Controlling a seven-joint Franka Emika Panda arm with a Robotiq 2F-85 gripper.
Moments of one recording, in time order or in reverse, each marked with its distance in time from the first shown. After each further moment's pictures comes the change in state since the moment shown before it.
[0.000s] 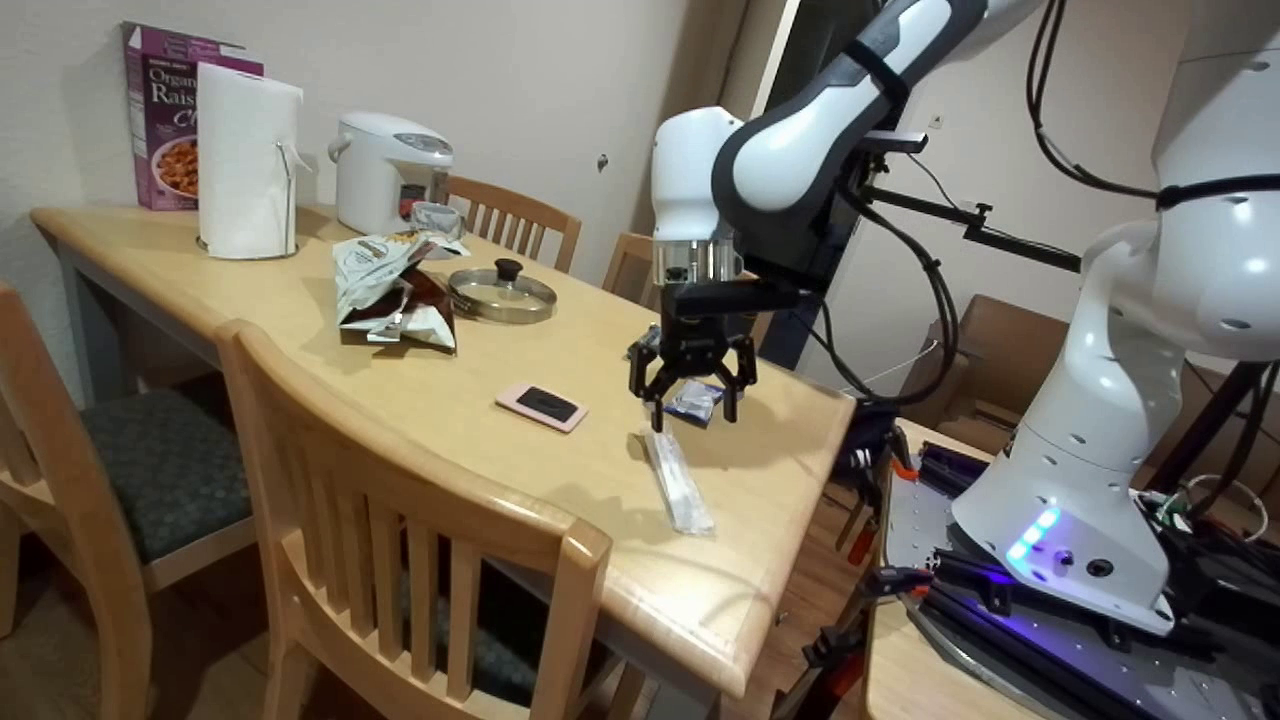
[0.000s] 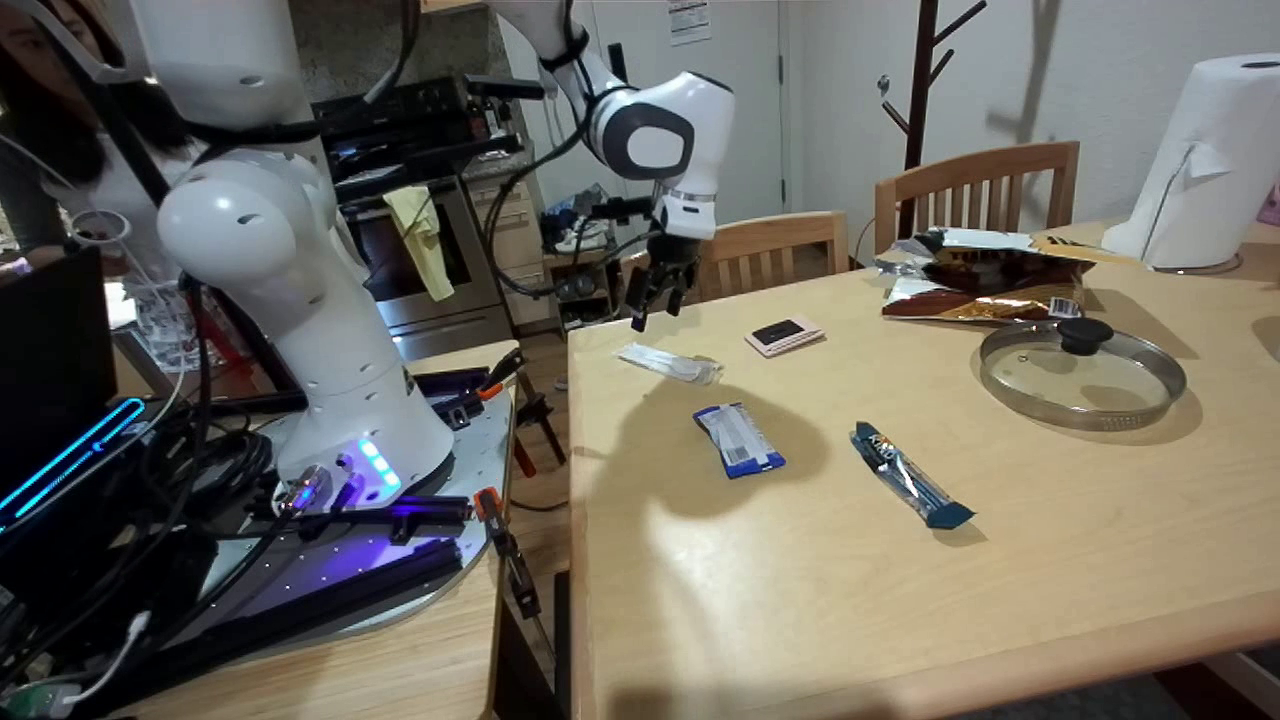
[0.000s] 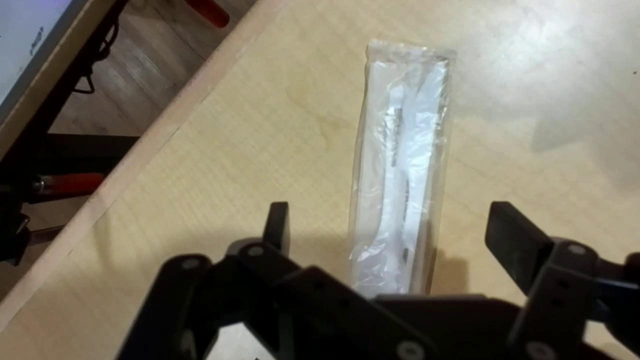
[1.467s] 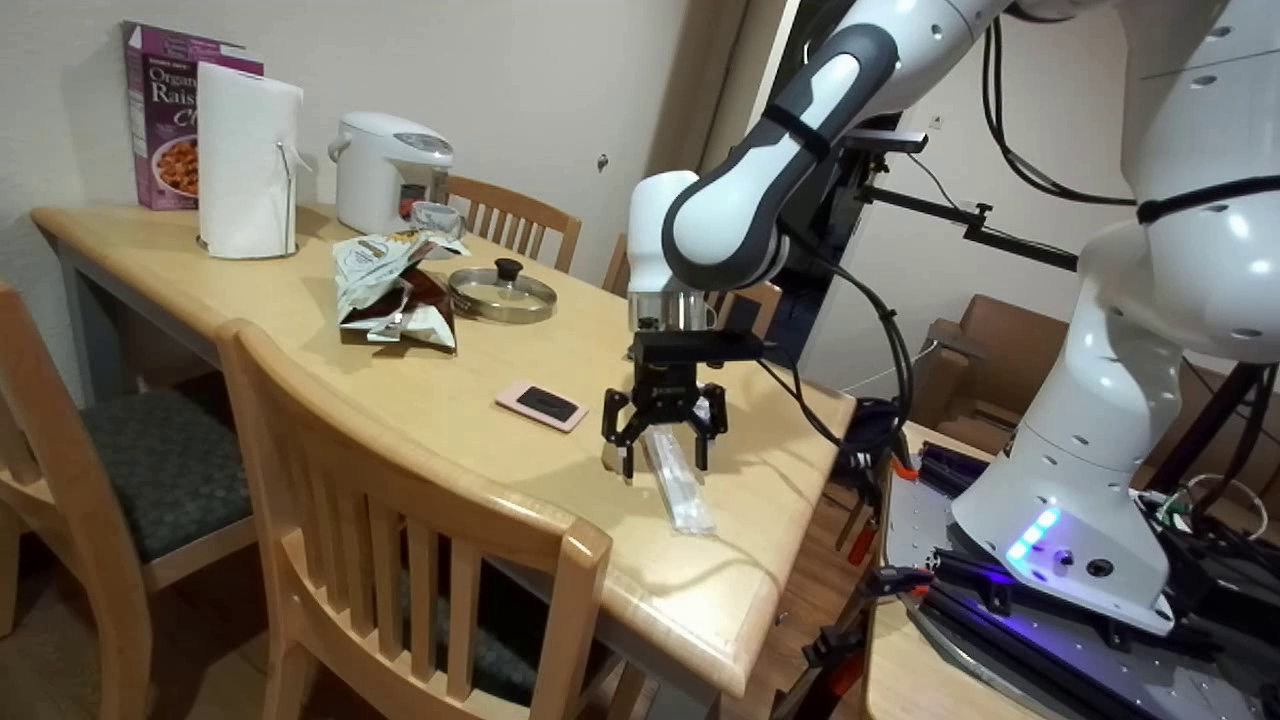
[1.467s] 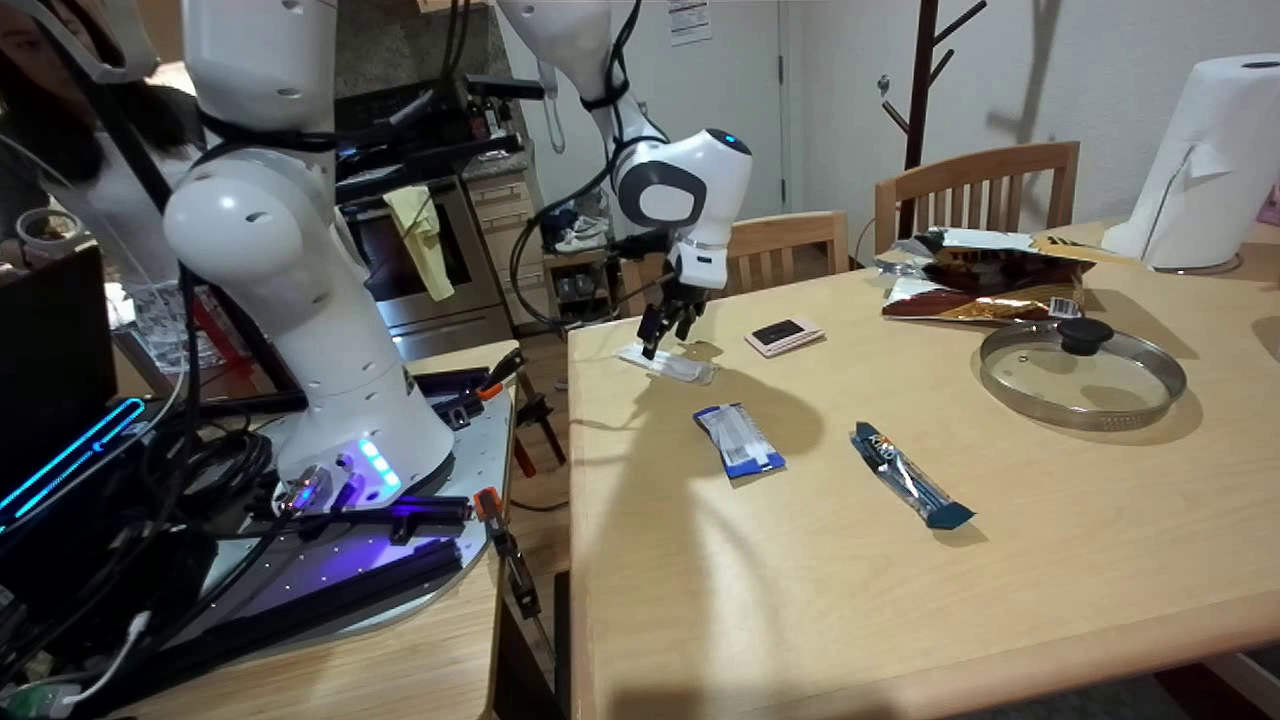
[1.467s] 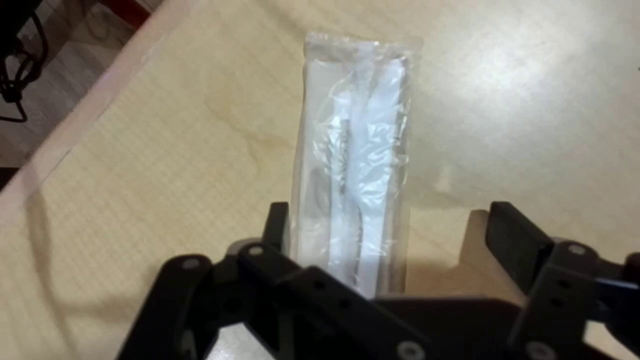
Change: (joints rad) arm 0.047 0.196 -0.040 0.079 0.182 0.105 -0.150
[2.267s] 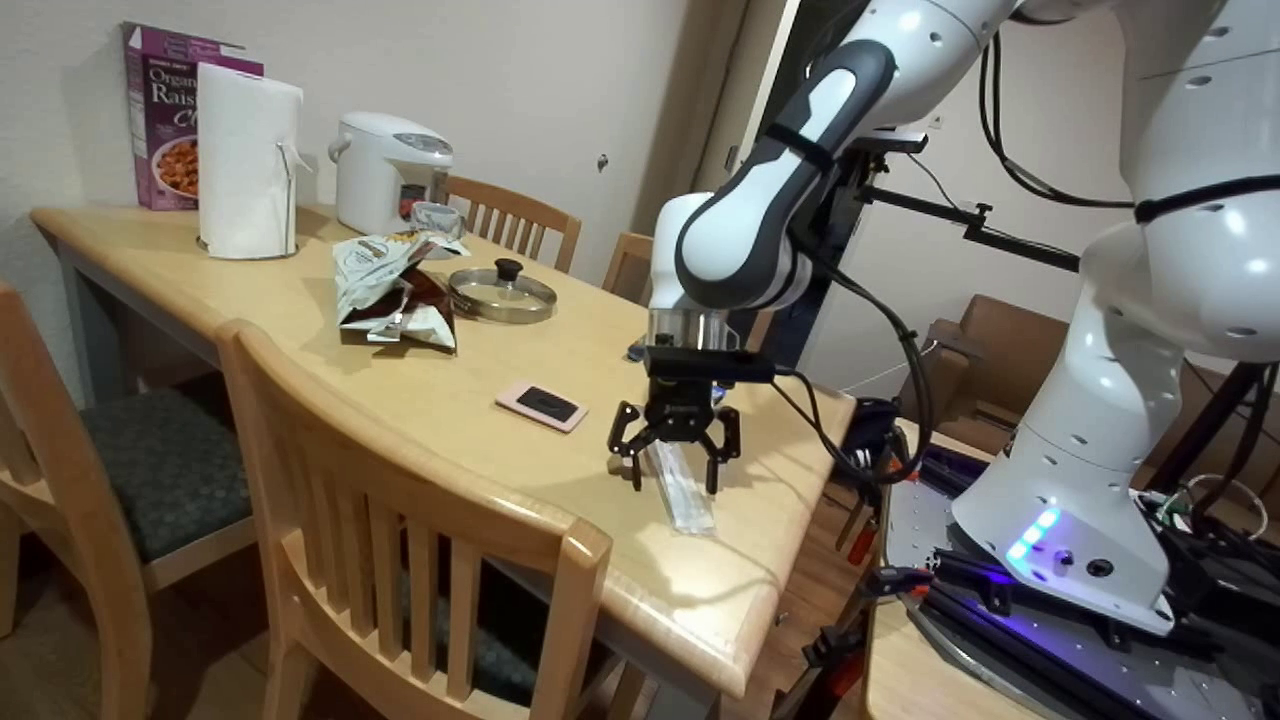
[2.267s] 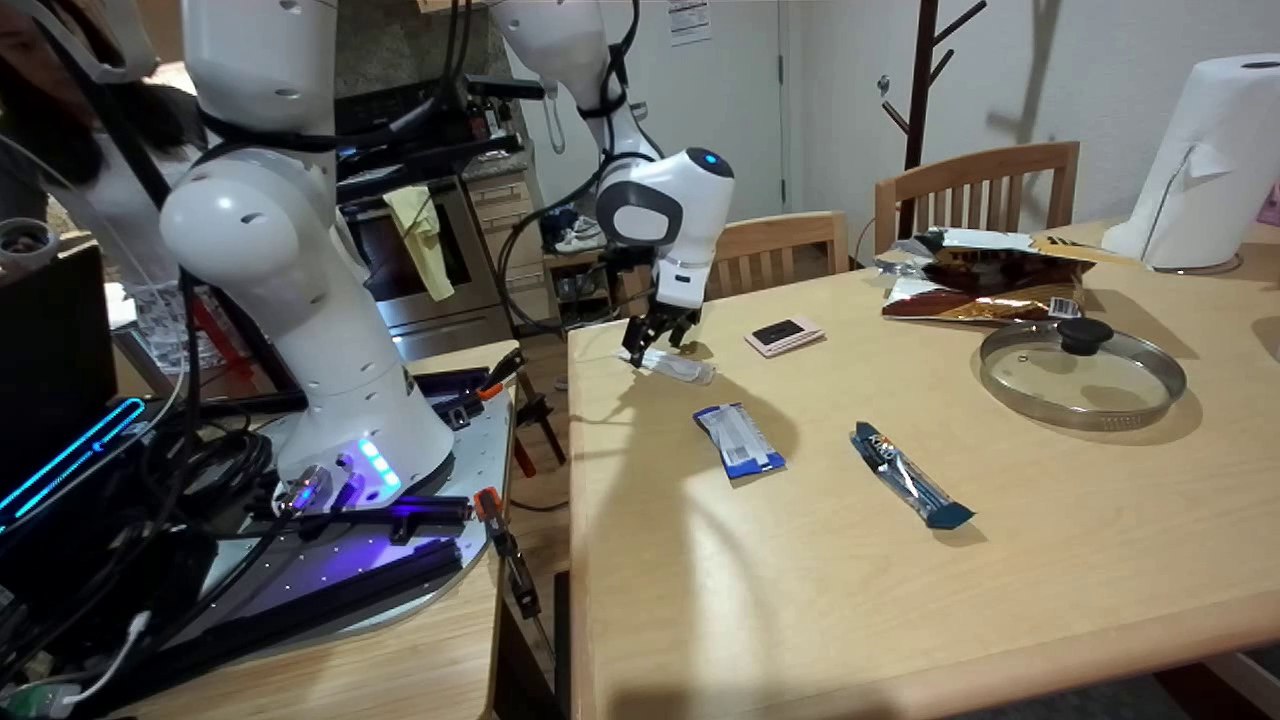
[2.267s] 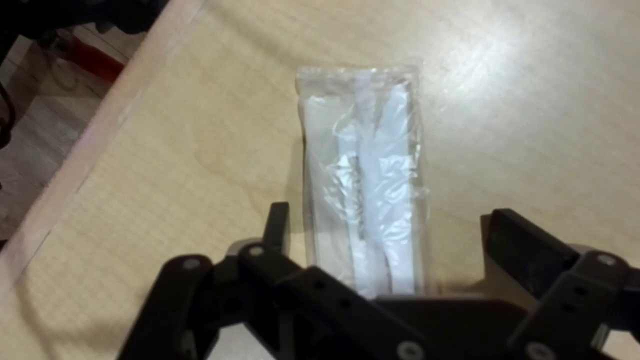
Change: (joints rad) arm -0.030 0.001 0.044 -0.084 0.167 0.119 -0.017
